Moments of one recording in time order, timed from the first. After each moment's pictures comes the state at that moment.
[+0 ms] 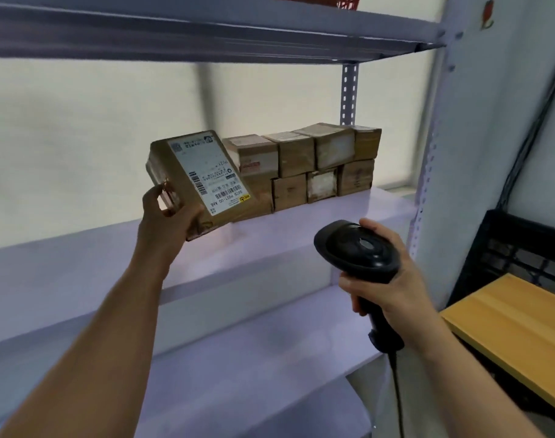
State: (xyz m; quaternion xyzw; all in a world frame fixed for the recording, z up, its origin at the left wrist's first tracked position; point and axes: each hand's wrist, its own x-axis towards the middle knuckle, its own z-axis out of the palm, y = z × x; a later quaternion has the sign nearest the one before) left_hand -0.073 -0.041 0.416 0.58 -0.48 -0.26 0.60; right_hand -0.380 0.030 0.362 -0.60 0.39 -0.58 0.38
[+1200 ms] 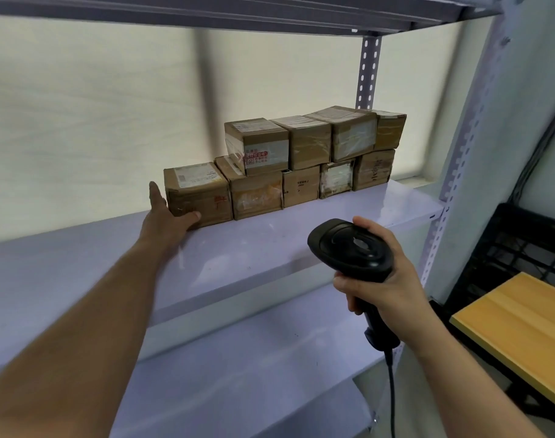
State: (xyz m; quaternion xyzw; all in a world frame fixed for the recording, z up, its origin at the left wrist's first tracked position) left_hand -0.021 -0.156 0.380 0.69 -0.52 -0.22 0.45; right_hand -0.354 -0.026 0.355 -0.61 0.41 -0.55 0.40
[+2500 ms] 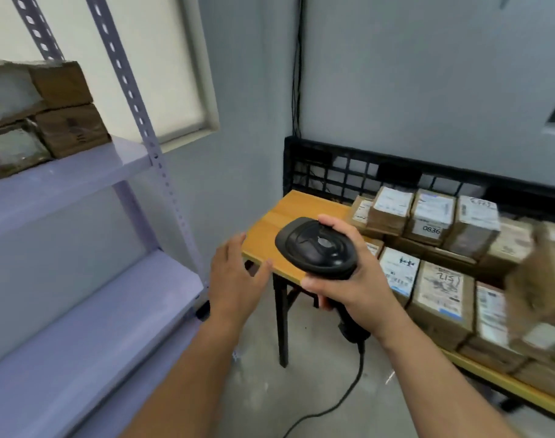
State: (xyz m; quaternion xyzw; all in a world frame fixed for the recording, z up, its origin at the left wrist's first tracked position) left_hand -0.574 0.069 0.250 0.48 -0.77 -0.25 0.34; right_hand -0.720 0.201 0.288 -0.49 0.52 -0.63 0.31
